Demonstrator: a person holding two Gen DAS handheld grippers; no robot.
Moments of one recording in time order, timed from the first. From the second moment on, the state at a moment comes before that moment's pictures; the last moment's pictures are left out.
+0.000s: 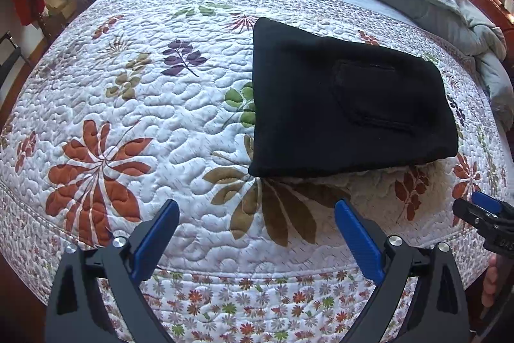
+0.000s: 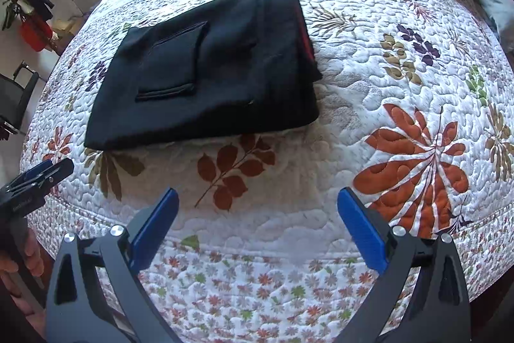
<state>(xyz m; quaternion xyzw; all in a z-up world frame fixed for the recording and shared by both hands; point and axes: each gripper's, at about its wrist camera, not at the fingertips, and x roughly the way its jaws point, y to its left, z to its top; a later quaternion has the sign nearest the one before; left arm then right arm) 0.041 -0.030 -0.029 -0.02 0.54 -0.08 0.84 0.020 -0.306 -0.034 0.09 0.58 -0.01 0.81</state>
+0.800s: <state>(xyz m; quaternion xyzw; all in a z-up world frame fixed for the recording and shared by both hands) 0.010 -0.050 0.008 0.02 0.52 -0.08 0.85 0.009 -0.281 -0.006 0.09 0.57 0.00 0.82</state>
